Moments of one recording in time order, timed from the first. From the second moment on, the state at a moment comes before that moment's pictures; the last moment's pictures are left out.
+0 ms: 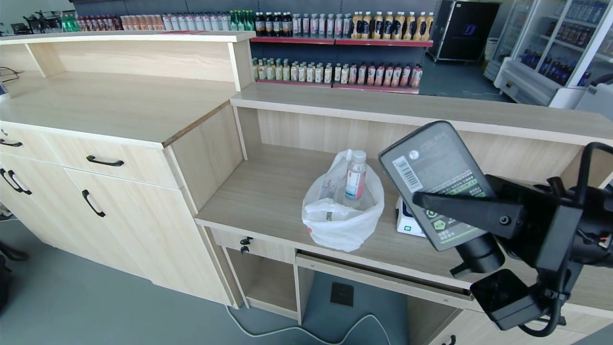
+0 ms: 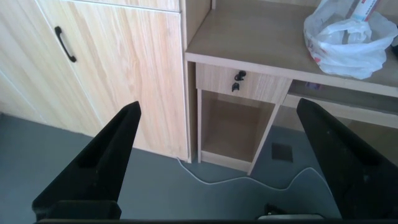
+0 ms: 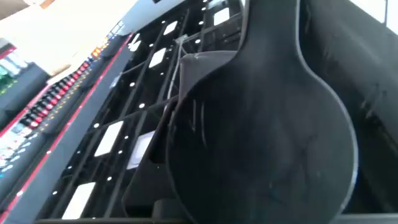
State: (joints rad) left arm 0.00 0.00 0.00 0.00 -0.02 0.00; right arm 0.53 1.37 -0.59 -0.90 0.76 -2.79
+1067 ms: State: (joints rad) left arm 0.00 0.00 0.00 0.00 -0.02 0.00; right arm 0.59 1.20 -0.56 -0.75 0.90 -2.67
